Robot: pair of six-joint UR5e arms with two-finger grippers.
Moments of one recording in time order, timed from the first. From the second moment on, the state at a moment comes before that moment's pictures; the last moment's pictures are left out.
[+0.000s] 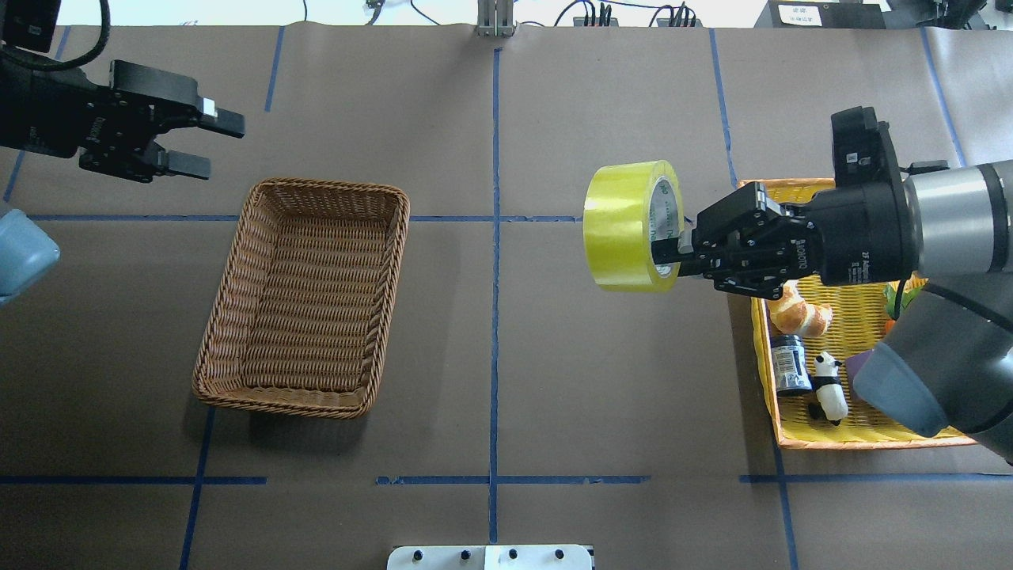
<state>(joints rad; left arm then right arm) -1.01 -1.89 -1.85 -2.70 -2.39 -1.74 0.75 -1.38 1.99 -0.24 2.19 2.06</state>
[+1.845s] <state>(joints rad) -0.63 -2.09 -1.93 -3.18 -1.94 -2.25 0.52 -1.19 1.90 0.06 1.95 2.26</state>
